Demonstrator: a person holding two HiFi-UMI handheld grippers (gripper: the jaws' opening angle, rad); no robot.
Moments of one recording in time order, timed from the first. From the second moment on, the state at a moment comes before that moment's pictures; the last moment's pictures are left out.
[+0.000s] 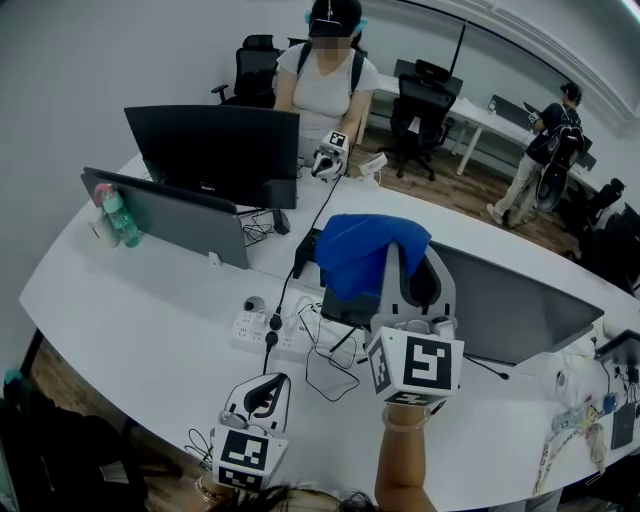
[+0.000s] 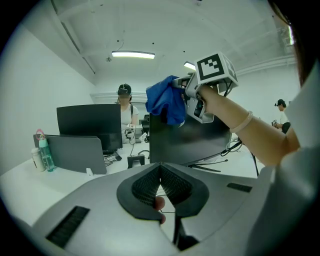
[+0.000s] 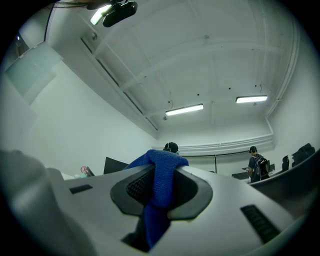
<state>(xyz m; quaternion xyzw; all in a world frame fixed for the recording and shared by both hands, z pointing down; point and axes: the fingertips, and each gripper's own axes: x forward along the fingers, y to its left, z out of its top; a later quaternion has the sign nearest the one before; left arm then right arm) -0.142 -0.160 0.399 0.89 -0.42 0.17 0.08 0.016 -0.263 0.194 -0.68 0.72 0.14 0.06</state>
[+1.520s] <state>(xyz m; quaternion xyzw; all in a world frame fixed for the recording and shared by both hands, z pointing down) -0.070 -0.123 0.392 0.88 -0.43 0.19 0.06 0.087 -0.237 0.187 -0.68 0.72 0.13 0.07</state>
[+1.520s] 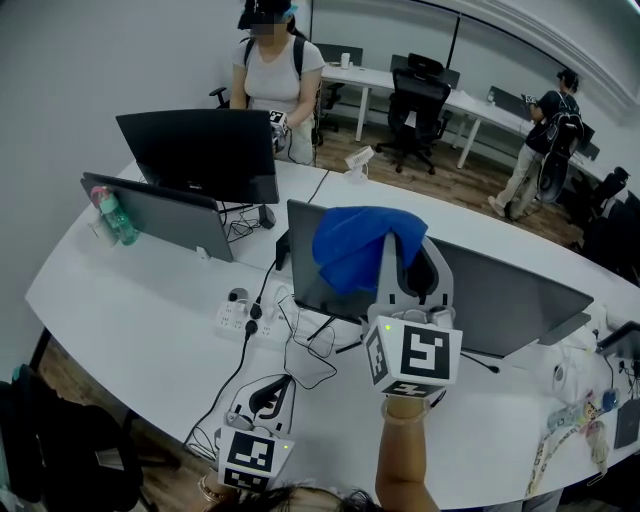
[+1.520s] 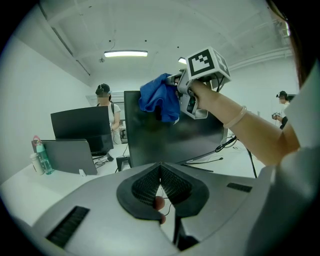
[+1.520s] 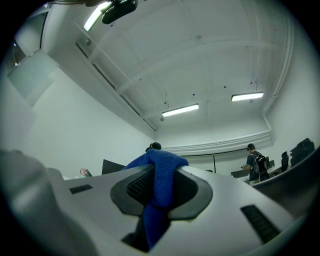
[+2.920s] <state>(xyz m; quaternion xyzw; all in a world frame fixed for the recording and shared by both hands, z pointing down) -0.013 -0.075 0.388 0.87 -0.46 0.18 0.06 0.155 -0.208 0.189 -0.67 0.73 0.12 0.08</state>
